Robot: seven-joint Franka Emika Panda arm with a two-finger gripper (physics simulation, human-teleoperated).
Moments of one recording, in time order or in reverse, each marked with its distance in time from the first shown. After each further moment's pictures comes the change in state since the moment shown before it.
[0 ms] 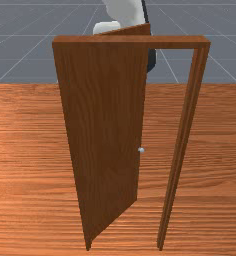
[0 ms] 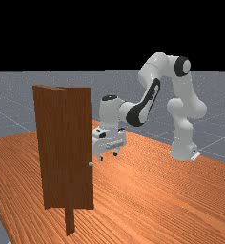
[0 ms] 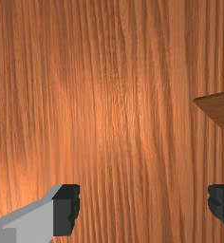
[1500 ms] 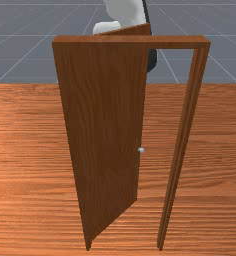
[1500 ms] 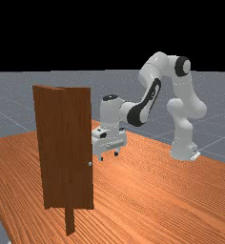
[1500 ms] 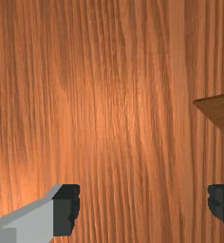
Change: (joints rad) arm 0.004 -0.004 0.001 -0.001 -0.002 -0.003 0.006
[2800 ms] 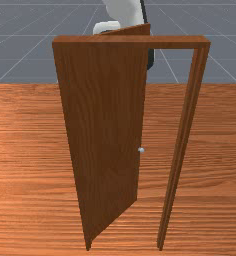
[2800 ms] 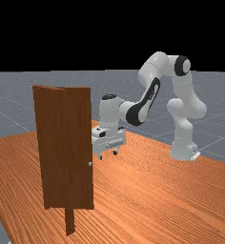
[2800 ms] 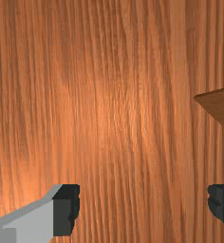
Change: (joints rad) arm -0.012 -0.009 -0.004 -0.011 0.003 0.003 -0.016
